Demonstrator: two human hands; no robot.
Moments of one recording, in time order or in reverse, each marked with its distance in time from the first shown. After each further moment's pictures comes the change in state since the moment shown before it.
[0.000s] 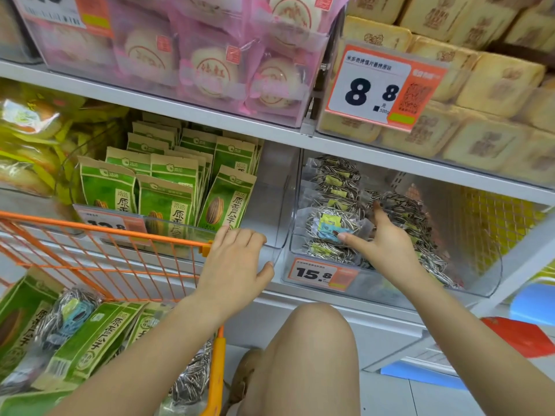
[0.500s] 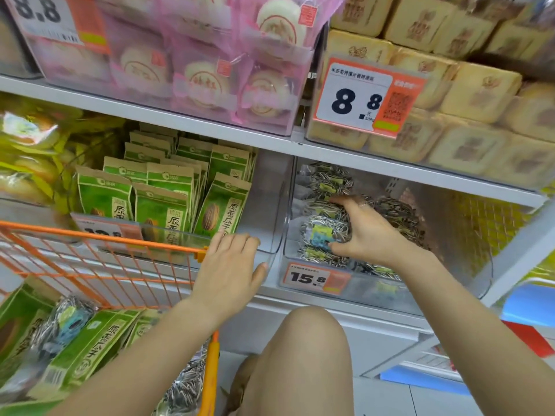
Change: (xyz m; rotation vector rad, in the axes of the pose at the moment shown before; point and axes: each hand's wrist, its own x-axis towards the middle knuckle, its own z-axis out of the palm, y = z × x) left_hand 0.000 0.003 -0.004 0.081 -0.017 0.002; right_hand 0.020 -0.020 -0.024 -0.139 -0.203 -0.374
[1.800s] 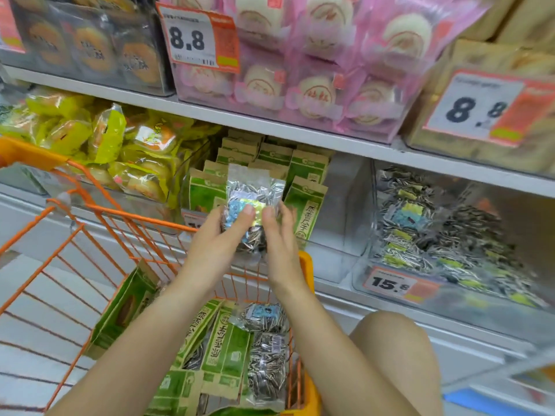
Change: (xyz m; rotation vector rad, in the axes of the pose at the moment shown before) left_hand -0.043 -0.094 -0.101 -1.163 0.138 -0.657; right_hand 0.012 -0.268 0.087 1.374 0.096 0.130
